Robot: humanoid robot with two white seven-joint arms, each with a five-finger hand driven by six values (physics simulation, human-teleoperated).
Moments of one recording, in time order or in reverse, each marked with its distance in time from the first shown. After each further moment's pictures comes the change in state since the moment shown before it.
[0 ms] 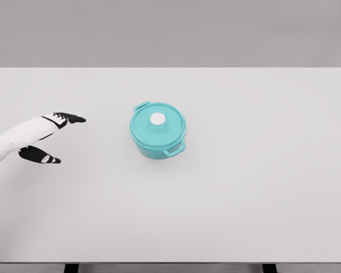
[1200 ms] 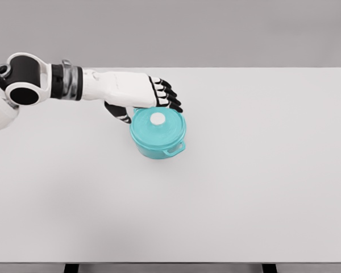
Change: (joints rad) left arm -0.874 -0.086 -0.860 -0.055 -0.019 -0.001 -0.049; right arm 0.023 0.000 -0.002 -0.001 -0.003 0.020 0.002
